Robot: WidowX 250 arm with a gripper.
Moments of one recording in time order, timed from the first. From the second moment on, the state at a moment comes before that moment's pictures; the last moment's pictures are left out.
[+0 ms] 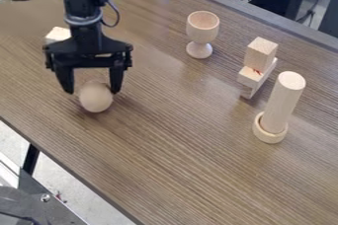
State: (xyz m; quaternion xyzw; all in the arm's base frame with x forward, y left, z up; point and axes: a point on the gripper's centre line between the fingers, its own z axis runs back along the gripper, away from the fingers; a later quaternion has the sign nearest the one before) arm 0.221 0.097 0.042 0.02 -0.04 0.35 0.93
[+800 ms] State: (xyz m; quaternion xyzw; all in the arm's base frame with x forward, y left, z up) arm 0.220 0.087 0.031 0.02 -0.04 0.35 0.93
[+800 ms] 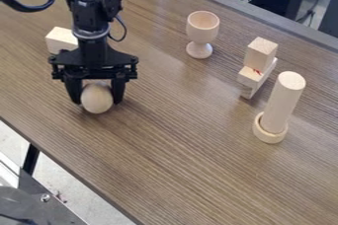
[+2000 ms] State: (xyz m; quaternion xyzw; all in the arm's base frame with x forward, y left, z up) arm 0.332 0.061 0.127 -0.01 -0.13 0.26 0.96
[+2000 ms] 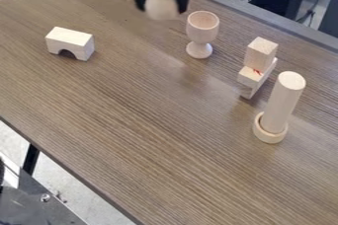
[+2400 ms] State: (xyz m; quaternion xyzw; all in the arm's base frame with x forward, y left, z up) arm 0.377 0.059 0.114 -0.02 -0.12 0.25 0.96
